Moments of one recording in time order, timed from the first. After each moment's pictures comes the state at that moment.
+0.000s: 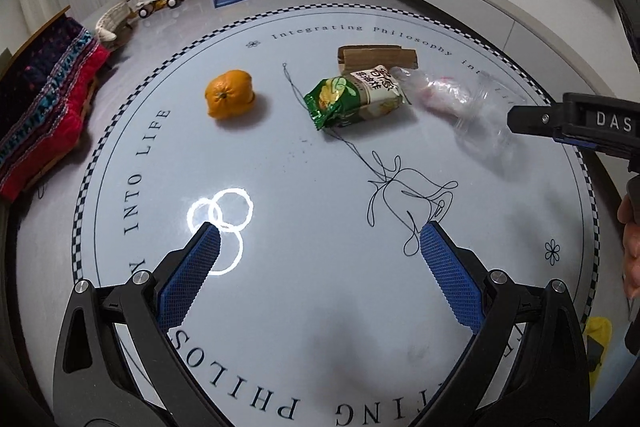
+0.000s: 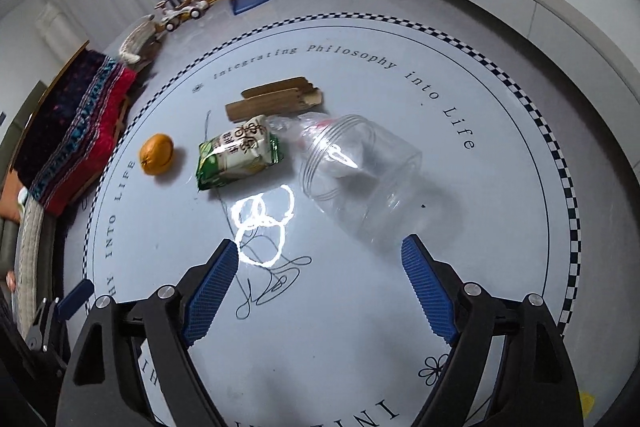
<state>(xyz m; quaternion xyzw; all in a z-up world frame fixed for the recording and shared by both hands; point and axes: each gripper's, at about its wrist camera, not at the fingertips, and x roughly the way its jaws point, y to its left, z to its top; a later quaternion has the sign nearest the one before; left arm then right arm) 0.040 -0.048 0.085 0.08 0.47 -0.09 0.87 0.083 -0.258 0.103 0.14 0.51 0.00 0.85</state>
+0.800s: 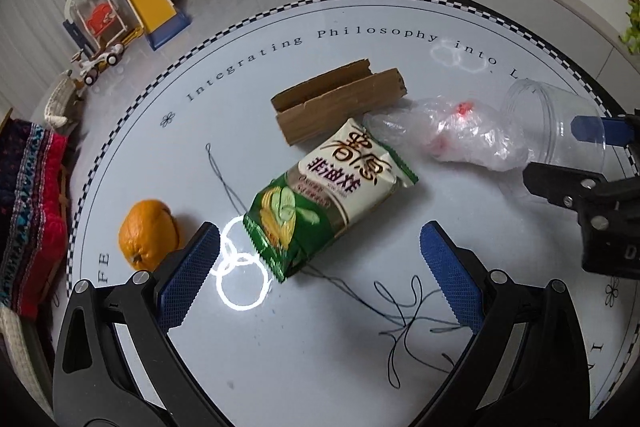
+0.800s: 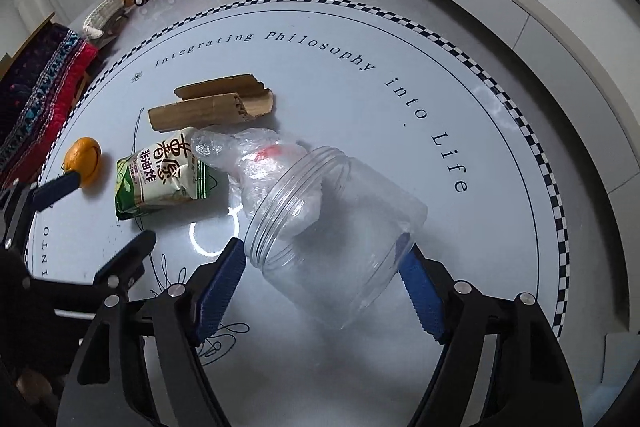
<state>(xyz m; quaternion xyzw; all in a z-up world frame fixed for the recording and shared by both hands) 0.170 -0.117 0.049 0.22 0.46 -0.17 0.84 0.139 -0.269 0.068 0.06 0.54 -0.02 0.84</state>
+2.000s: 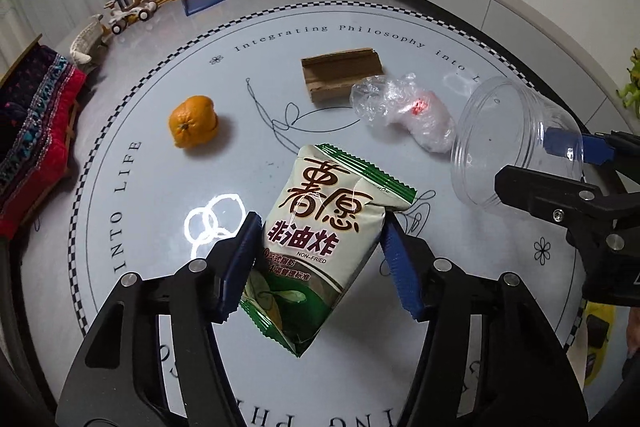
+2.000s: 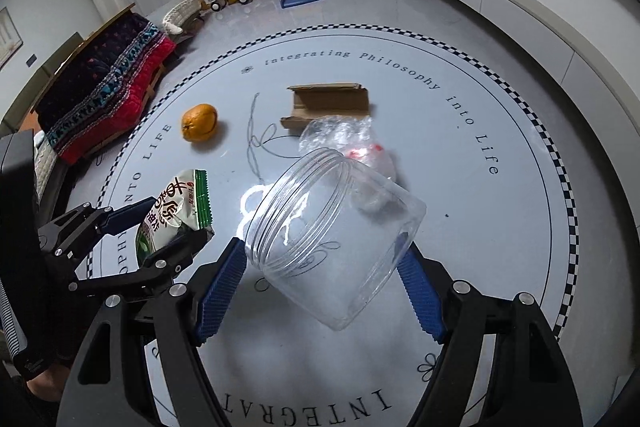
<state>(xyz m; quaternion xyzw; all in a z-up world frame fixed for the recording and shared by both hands) 0.041 -0.080 0.101 0.11 0.47 -0.12 0.86 0.037 -0.219 0.135 0.05 0.49 0.10 0.86</state>
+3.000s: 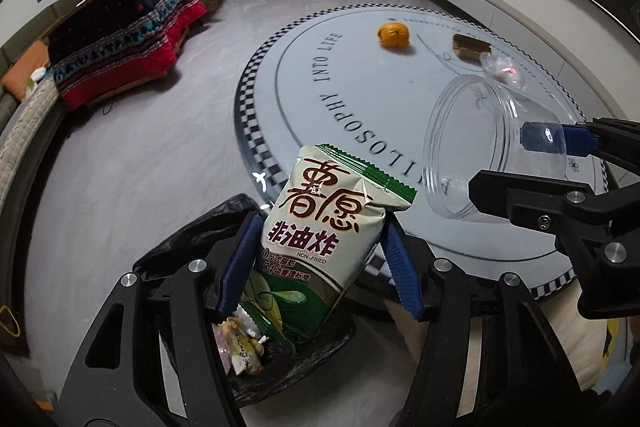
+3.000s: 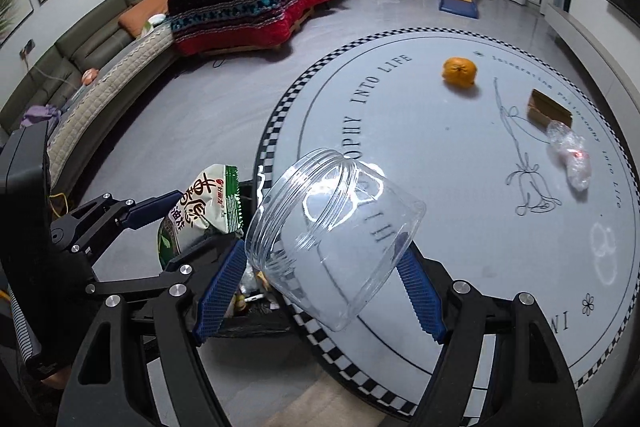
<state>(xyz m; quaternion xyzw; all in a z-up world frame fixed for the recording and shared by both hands) -0.178 0.130 0.099 -0.01 0.45 0.05 0.89 -0.142 0.013 0.146 -0.08 0.47 0.32 0.82</state>
